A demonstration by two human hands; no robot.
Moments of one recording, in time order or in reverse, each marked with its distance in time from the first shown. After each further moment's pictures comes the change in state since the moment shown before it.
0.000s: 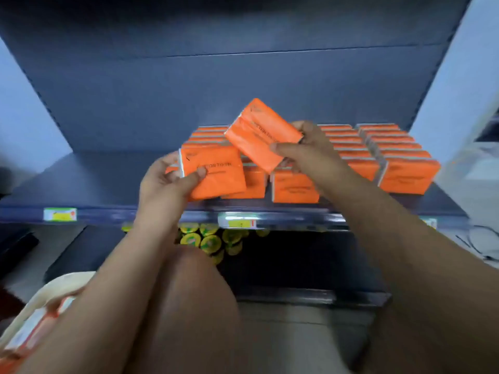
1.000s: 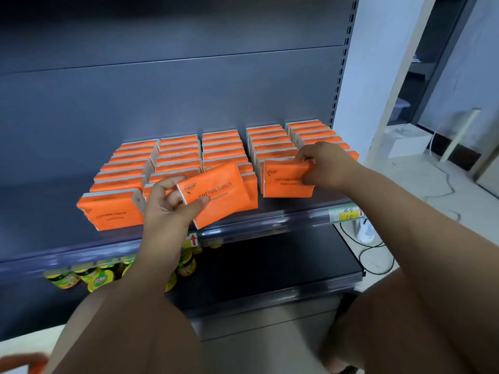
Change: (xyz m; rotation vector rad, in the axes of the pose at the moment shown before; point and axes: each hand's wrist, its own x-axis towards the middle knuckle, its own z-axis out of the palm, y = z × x) left_hand -0.020 -0.033 0.122 -0.062 -0.276 -0.071; right_hand -0.010 0.055 -0.190 -1.085 0.050 0.084
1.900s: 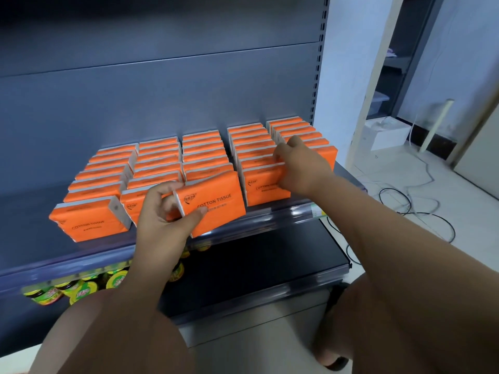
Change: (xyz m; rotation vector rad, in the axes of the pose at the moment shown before) left_hand -0.018 0.000 0.017 0.131 -0.075 0.073; right_hand -0.006 -0.013 0.023 -0.137 0.089 0.024
